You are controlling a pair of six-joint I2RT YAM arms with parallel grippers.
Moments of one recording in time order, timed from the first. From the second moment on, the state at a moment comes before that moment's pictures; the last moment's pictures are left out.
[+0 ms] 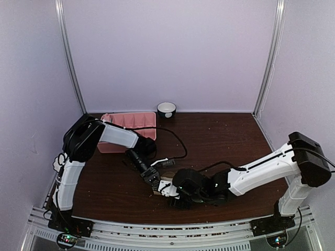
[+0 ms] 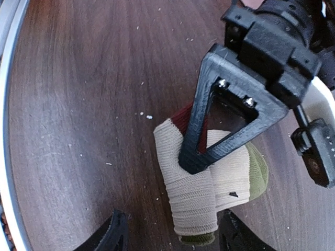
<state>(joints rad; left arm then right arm) -0.71 2.31 1.52 -0.96 1.06 0.63 1.30 1.71 0.91 0.01 0.26 -0.22</state>
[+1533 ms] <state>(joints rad) -0.75 2.40 1.59 -1.13 1.13 0.70 1.27 1.81 0.93 0.02 0.13 -0.28</state>
